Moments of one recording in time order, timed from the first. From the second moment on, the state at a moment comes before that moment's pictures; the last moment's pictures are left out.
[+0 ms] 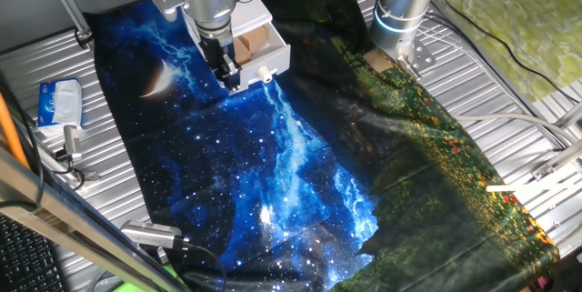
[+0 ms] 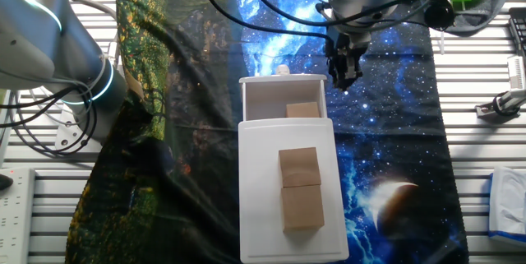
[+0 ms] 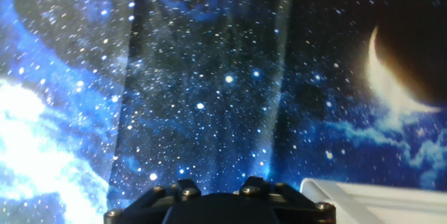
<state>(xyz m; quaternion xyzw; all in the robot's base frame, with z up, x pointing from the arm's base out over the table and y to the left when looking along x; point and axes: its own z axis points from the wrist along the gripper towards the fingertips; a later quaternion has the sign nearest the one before) 0.499 0.000 0.171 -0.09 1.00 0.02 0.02</state>
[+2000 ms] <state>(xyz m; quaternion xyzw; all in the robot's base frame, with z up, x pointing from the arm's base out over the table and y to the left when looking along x) 0.507 0.029 0.195 -0.41 0.91 -0.03 -0.02</state>
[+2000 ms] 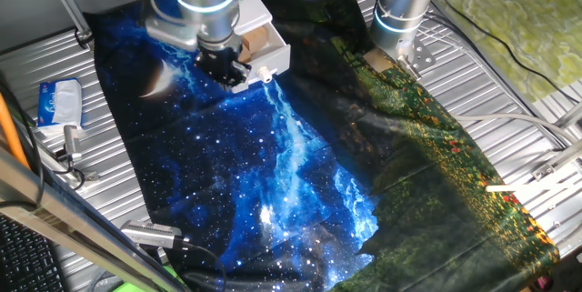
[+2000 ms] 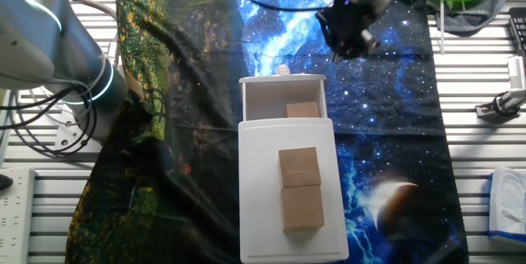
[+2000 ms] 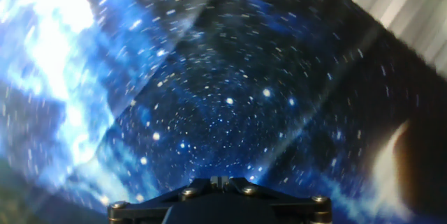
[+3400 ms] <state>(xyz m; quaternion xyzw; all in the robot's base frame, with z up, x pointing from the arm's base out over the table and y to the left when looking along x) 0.545 0.060 0.219 -0.59 0.80 -0.11 0.00</state>
